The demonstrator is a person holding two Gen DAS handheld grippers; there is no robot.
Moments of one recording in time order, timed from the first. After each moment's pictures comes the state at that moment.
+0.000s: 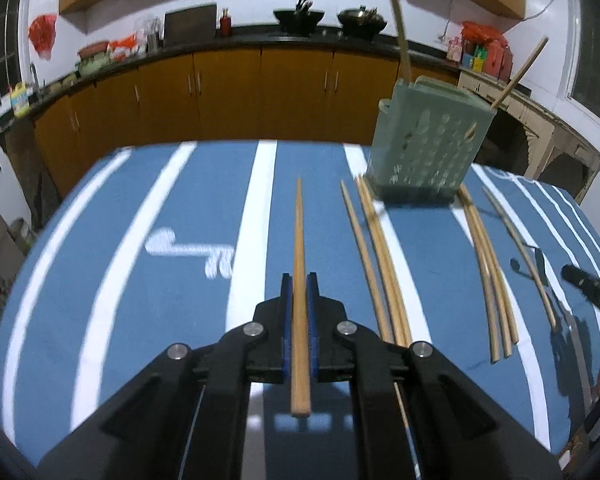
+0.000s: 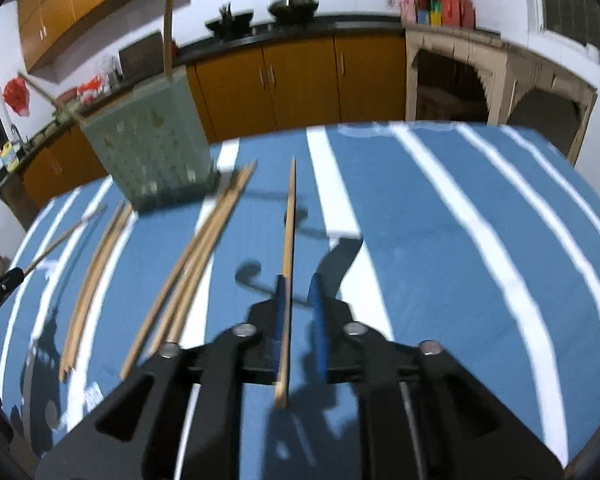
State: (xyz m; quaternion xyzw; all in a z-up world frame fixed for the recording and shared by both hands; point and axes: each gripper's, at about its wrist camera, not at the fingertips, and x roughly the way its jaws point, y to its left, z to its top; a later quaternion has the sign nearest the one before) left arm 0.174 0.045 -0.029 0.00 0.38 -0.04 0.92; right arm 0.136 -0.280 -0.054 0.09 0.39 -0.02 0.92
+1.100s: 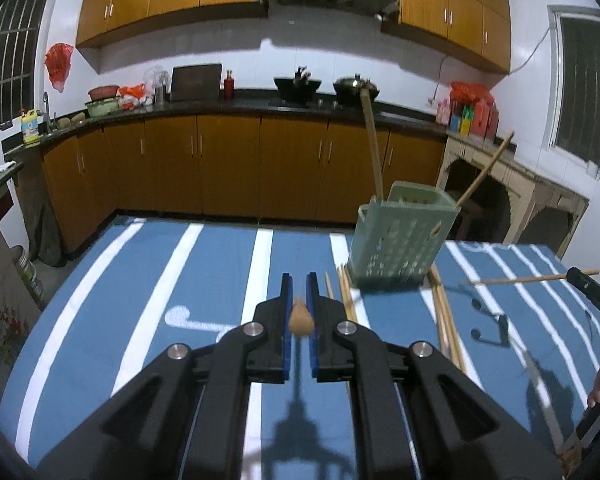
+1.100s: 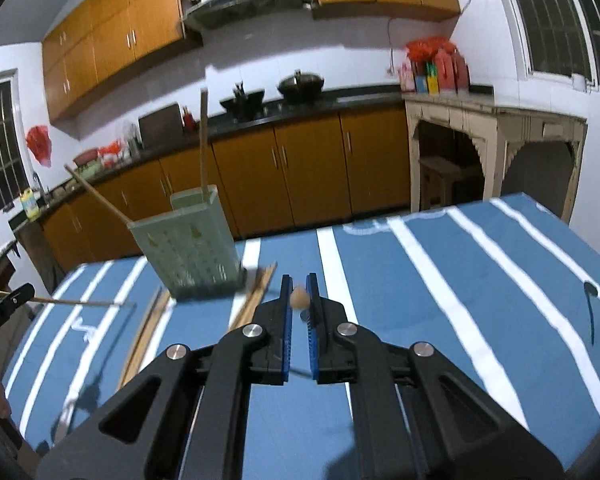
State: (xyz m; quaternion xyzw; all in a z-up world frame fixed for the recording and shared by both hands) left arm 0.148 0.051 0.053 -0.03 0.26 -0.05 0.96; right arm 0.107 -0.294 0.036 0.11 0.22 -0.02 0.97
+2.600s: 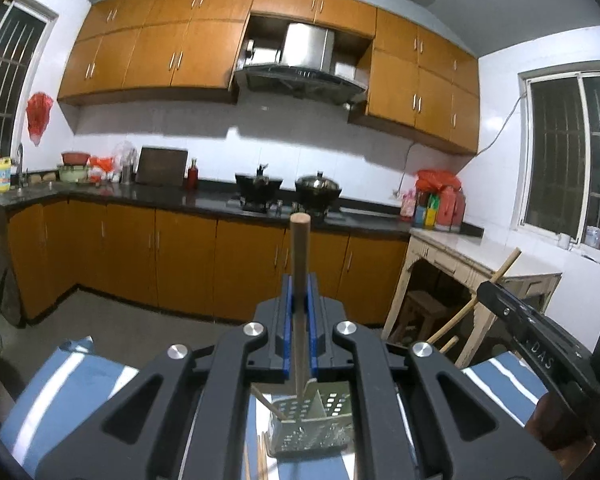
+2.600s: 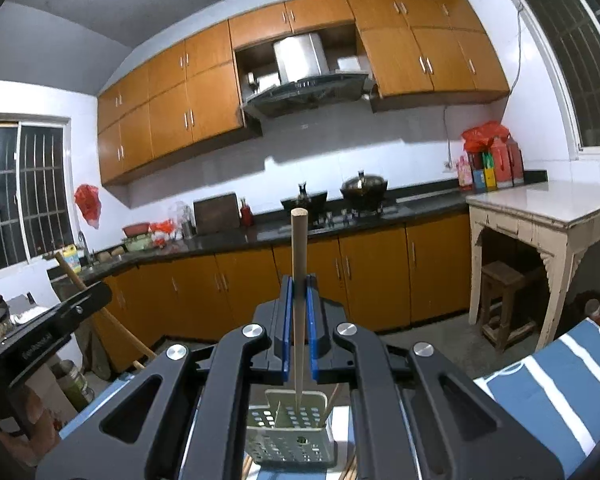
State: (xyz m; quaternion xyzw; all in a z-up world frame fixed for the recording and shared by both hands) left arm 0.239 -0.032 0.193 -0.06 0.11 -0.10 0.99; right arm 0.197 -0.237 0.152 0.10 0.08 0.06 0.99
